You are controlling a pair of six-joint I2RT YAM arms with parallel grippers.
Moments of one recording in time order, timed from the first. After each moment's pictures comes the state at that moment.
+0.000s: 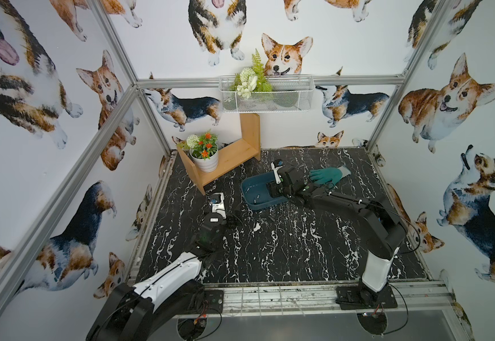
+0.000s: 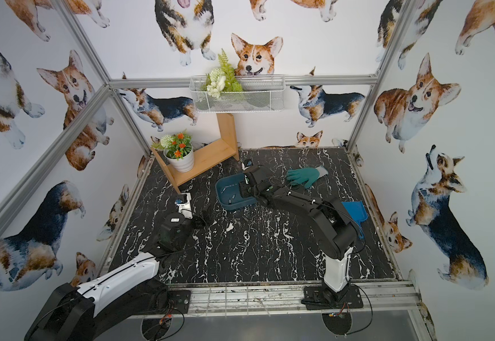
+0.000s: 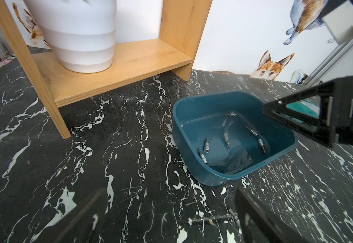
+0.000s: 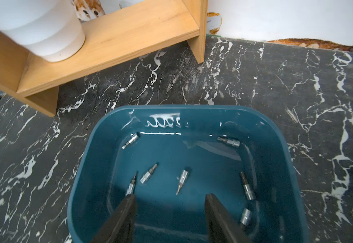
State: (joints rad) left arm -0.46 1.00 0.28 0.39 -0.26 -0.31; right arm 0.65 1.80 1.23 -0.07 0.12 0.27
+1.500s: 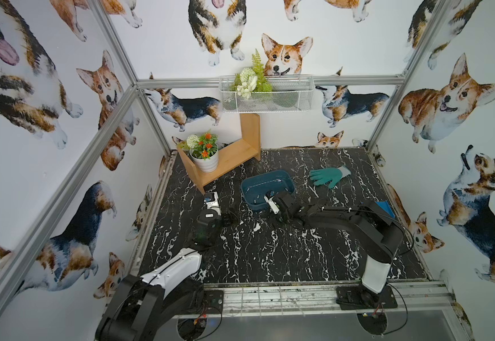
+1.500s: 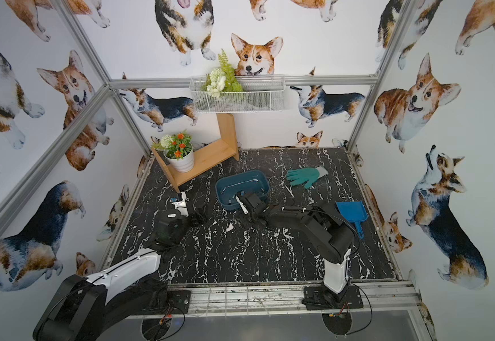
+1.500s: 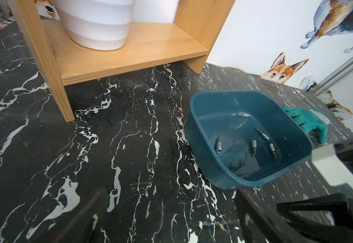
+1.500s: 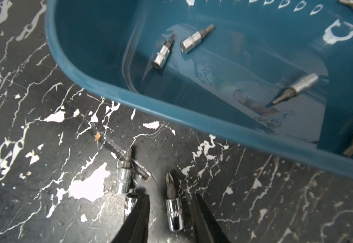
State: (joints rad) left arm -0.32 1.09 0.28 0.43 -0.13 -0.38; right arm 0.77 1.84 1.03 -0.10 0.03 0.20
